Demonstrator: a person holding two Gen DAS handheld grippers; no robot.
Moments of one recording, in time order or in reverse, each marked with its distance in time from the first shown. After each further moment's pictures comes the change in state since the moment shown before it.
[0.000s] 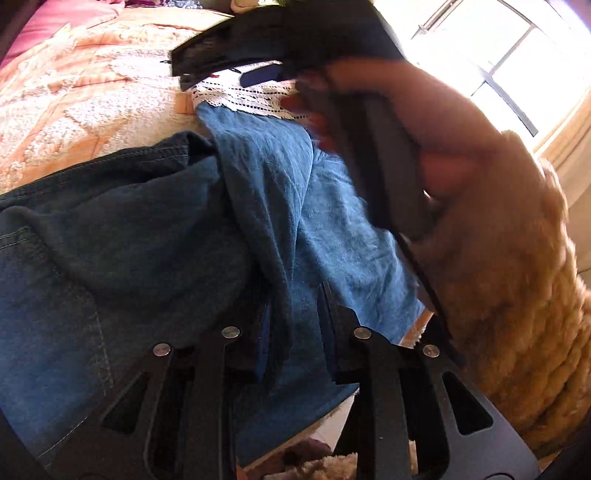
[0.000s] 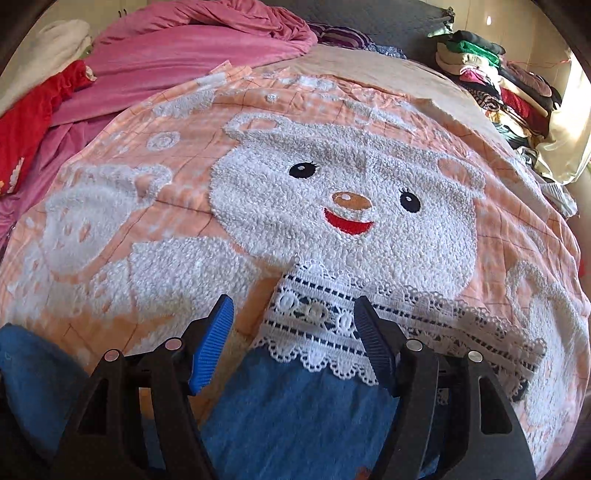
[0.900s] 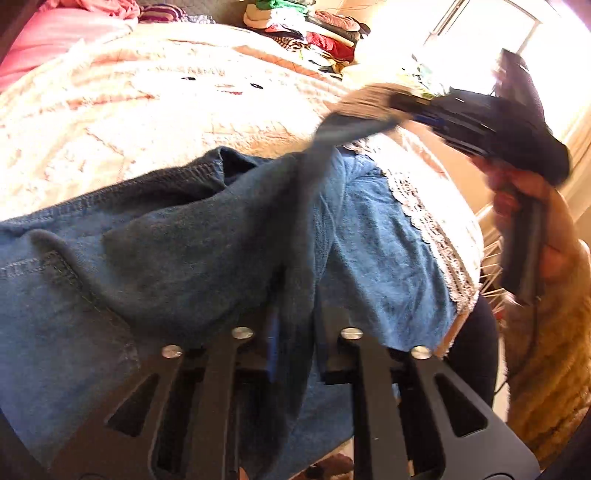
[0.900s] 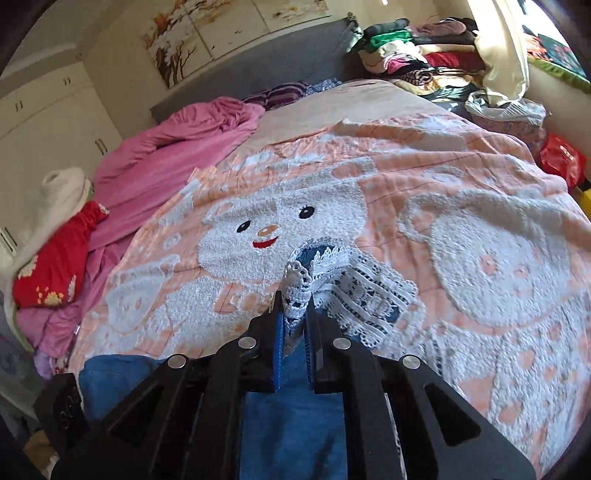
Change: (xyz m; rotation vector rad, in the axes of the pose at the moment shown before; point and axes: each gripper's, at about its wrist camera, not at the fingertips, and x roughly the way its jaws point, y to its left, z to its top) left arm -0.012 -0.003 0.007 0.016 -0.056 0.102; right arm -0.141 -0.127 -0.108 0.405 -0.293 0.191
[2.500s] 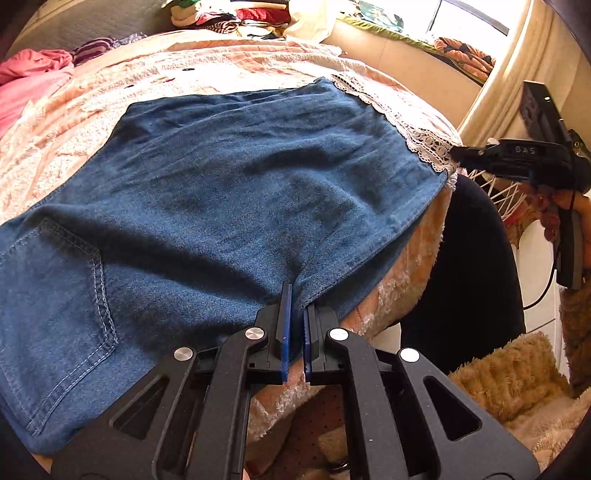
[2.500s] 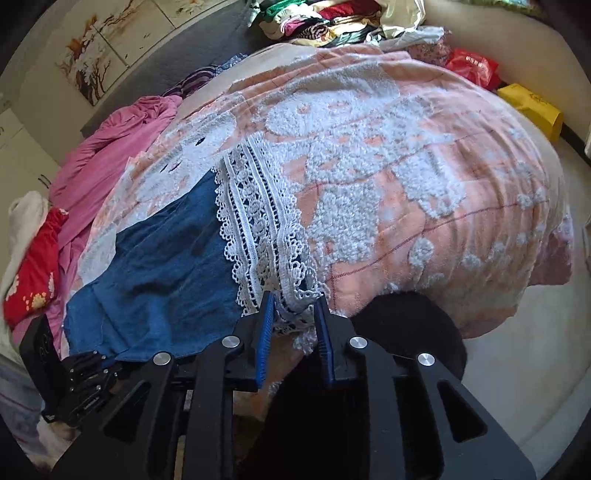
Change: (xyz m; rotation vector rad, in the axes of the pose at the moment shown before) left arm 0.005 -0.024 -0.049 0.320 0.129 0.028; right arm -0.126 -0.069 -0.155 0.237 0.104 -0.208
